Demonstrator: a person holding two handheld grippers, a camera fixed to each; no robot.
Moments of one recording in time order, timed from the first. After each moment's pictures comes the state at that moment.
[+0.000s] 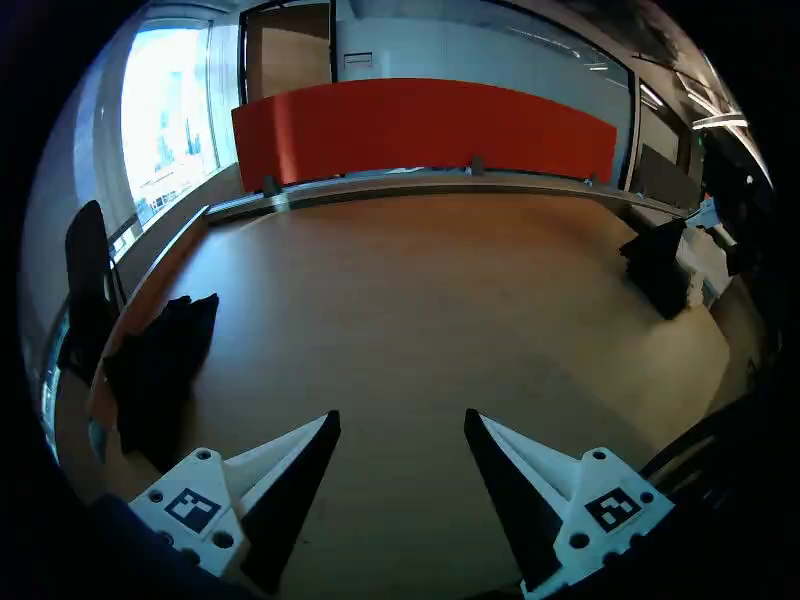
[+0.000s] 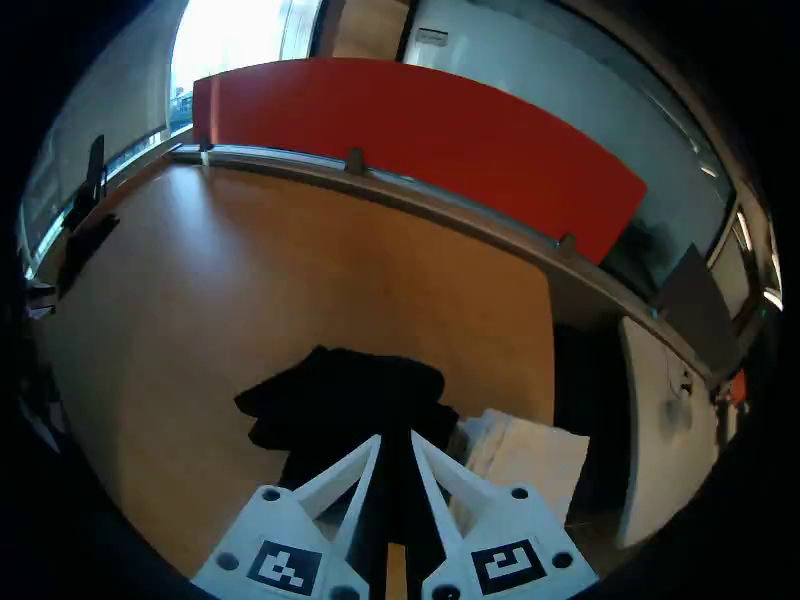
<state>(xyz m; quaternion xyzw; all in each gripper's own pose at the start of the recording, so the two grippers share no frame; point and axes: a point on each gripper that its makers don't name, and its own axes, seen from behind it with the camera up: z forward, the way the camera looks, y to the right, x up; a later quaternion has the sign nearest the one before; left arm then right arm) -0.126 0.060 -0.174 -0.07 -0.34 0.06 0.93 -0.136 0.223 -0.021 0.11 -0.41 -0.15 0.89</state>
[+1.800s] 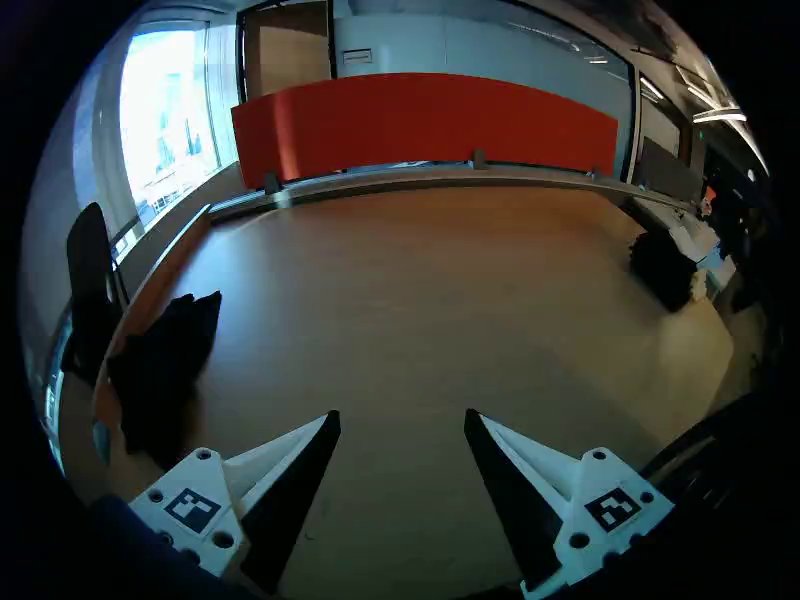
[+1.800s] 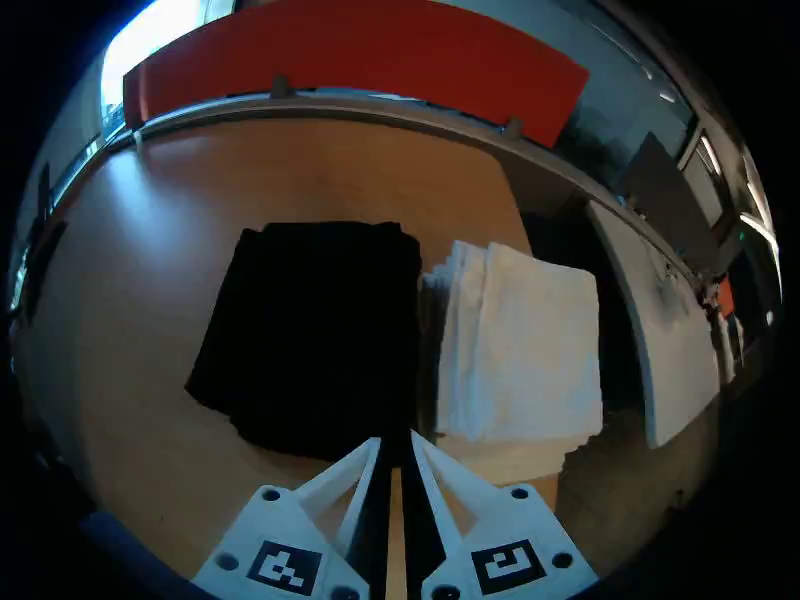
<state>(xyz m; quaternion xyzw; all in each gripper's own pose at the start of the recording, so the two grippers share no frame) -0.130 0.054 -0.176 -0.07 -0.35 0.07 0.93 -0.233 0.285 -0.084 0.00 -0.49 -0.10 0.87</state>
